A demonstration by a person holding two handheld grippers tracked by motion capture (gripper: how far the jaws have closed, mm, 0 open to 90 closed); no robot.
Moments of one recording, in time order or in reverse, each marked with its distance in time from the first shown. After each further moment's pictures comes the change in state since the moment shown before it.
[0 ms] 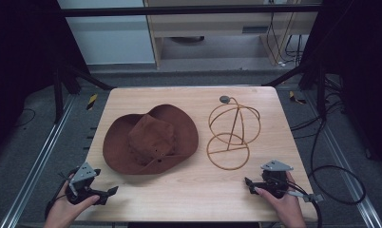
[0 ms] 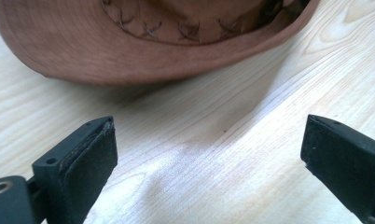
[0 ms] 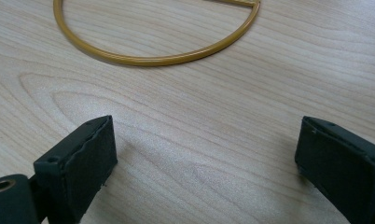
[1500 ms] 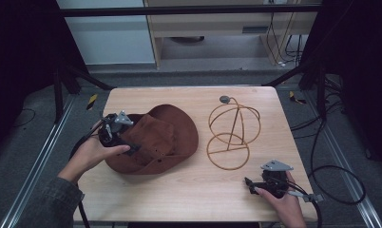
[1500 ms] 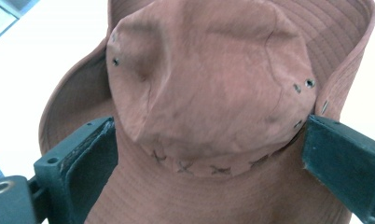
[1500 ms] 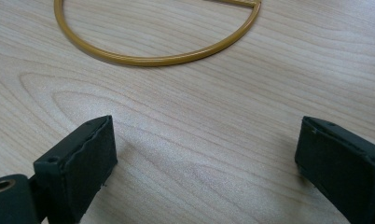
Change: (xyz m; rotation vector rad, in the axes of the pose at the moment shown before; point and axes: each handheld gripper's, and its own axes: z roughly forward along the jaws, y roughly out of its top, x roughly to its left) left arm 0.009 0.174 0.056 0.223 0.010 0.214; right arm 0.000 0.000 0.000 0.000 0.002 -0.004
